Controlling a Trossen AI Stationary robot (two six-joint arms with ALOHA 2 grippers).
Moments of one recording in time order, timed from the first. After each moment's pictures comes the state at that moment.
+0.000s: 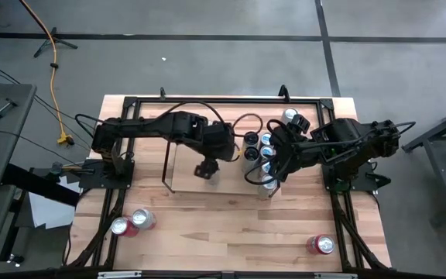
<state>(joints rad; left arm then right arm) -0.04 1.86 2.02 -1.28 -0.10 0.36 0.34 1.61 2.09 -1.57 0.58 0.59</state>
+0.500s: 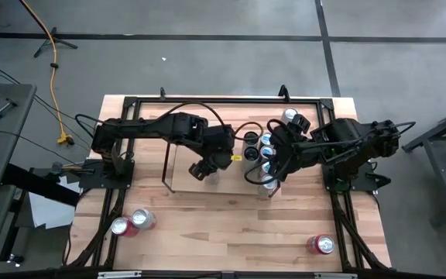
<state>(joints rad) -0.05 1.86 2.02 -1.27 -0.06 0.67 0.34 1.61 2.09 -1.57 0.59 0.61</state>
